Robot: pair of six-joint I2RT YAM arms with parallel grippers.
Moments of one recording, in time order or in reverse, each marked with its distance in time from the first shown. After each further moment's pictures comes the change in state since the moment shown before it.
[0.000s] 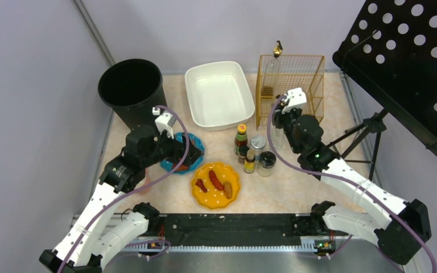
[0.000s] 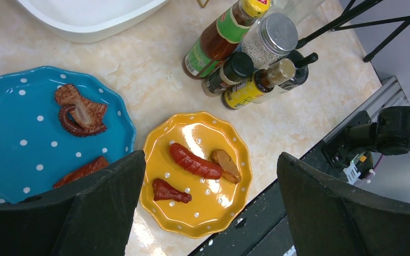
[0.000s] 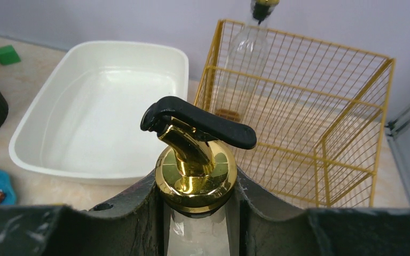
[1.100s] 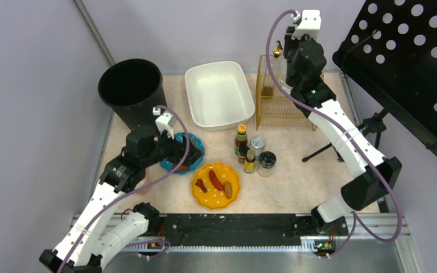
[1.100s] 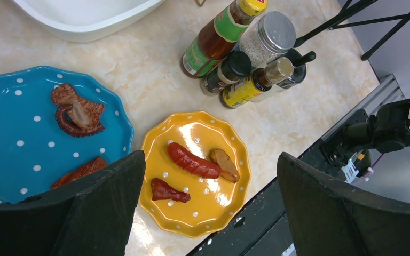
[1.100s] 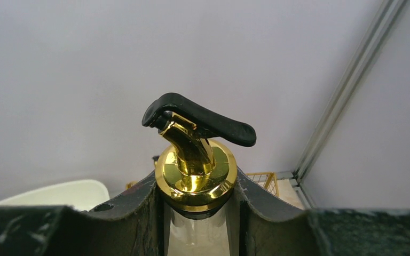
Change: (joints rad) left arm 0.000 0.000 0.000 0.000 0.006 0.000; right arm -0.151 0.472 0.873 -0.189 0.229 -0.113
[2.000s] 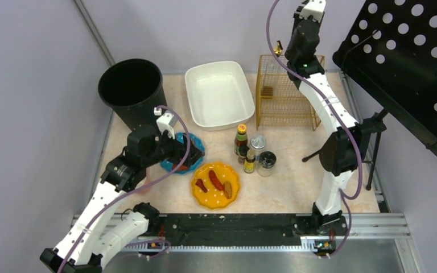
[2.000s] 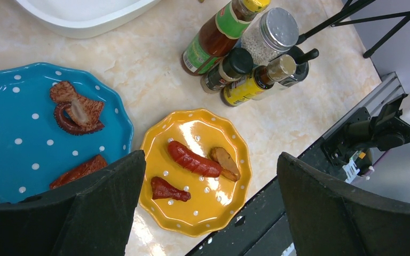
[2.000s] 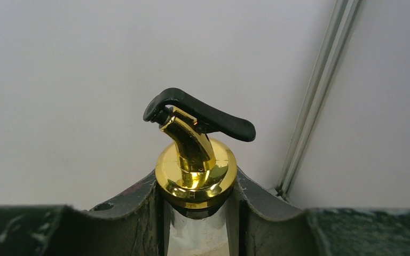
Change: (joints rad) left arm 0.000 0.008 -0.008 0.003 0.006 0.000; right arm -0.174 0.399 0.365 0.116 0.077 0.008
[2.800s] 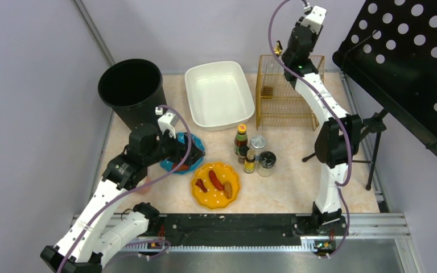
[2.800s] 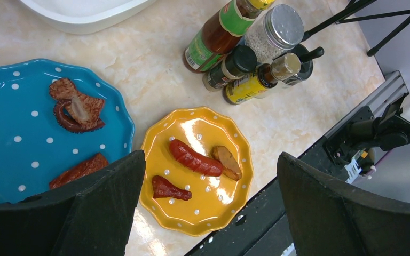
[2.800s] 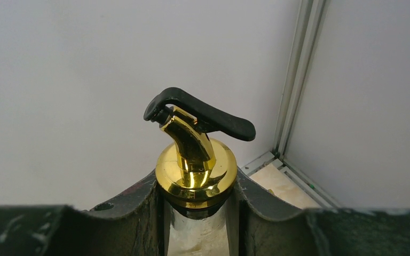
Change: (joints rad) left arm 0.000 0.019 0.000 0.000 -0.002 0.001; right arm -0.040 0.130 0.002 0.023 0.122 0.156
